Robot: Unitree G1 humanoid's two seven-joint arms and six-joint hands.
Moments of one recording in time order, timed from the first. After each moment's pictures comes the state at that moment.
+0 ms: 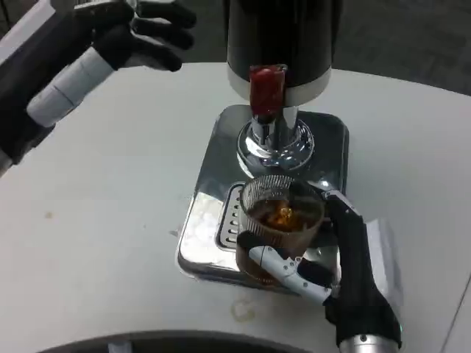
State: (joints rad) left arm -0.58 0.63 0.28 -0.05 -0.19 -0.12 -0.60; right arm -0.08 0.04 0.39 -0.21 -0.48 0.15 -0.49
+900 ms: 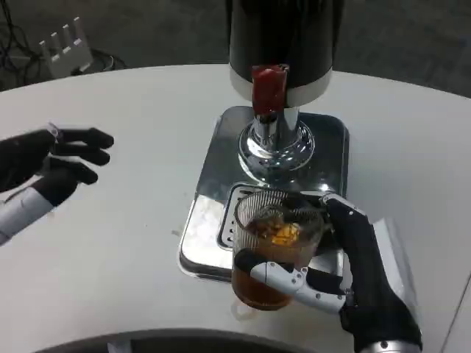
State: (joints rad) left arm -0.03 0.65 0.48 -0.26 -0.14 -0.19 -0.52; right arm 0.01 0.02 0.33 -0.37 -0.52 0.15 -0.28
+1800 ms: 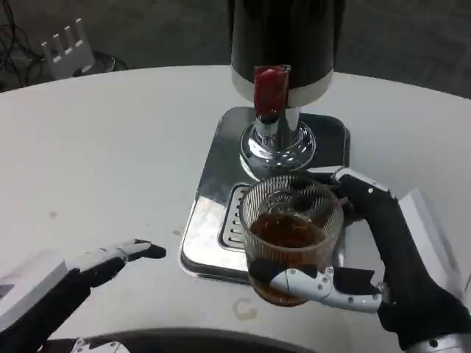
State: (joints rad) left arm 0.27 0.61 0.36 -0.36 0.21 -0.42 -0.45; right arm 0.06 -0.15 0.25 -0.57 -0.55 0.05 -0.13
